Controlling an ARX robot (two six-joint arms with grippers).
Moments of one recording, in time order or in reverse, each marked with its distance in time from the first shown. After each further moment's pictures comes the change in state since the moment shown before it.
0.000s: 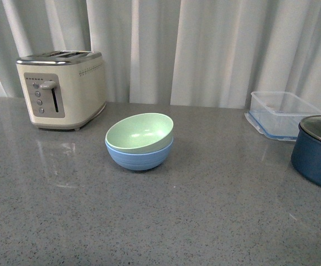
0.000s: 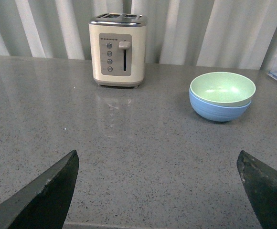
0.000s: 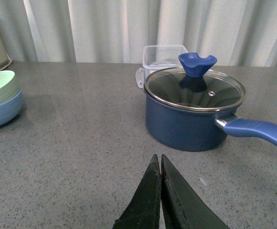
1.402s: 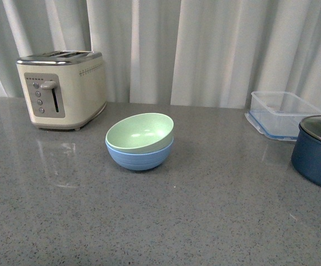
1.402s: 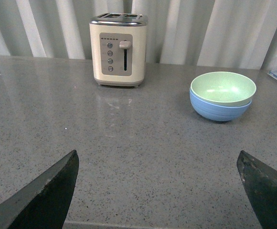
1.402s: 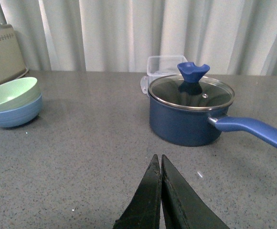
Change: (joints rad) left arm 0.000 0.000 0.000 0.000 0.000 0.000; right arm 0.000 -0.758 -0.009 -0.724 -0.005 0.000
